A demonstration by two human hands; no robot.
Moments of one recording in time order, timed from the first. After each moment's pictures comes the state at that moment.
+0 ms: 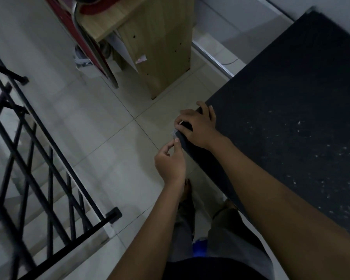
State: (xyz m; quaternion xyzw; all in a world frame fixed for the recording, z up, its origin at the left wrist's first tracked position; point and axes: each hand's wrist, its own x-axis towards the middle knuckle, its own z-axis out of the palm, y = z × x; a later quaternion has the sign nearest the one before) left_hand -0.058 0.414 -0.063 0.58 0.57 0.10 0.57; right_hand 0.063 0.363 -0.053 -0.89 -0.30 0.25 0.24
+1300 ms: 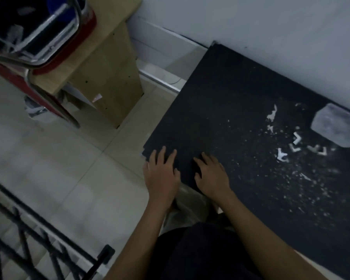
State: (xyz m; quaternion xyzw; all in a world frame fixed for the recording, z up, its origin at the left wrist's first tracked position) left_hand -0.070 0.392 0.006 0.97 0.10 -0.13 0.19; right_hand -0.048 0.229 -0.003 -0.96 -0.05 0.26 0.13
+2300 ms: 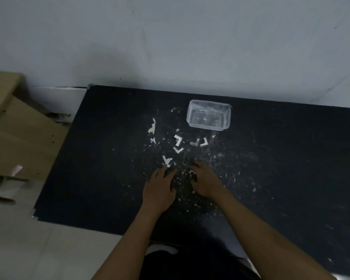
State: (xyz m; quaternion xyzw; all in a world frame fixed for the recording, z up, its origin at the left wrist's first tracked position) left_hand -0.051 0.039 0.026 0.93 -0.17 -0.30 0.10; right_hand -0.074 -0.145 0.006 -0.93 0.07 0.22 0.28
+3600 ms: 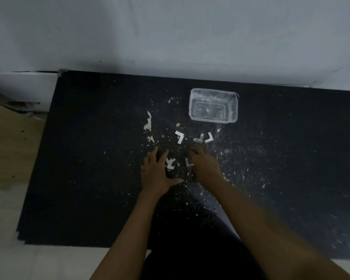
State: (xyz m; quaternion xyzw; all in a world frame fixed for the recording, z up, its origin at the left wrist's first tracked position) left_hand 0.029 0.047 -0.015 0.92 -0.11 -0.32 0.22; right_hand -0.010 -0.125 -0.011 -0.96 0.11 0.21 0.16
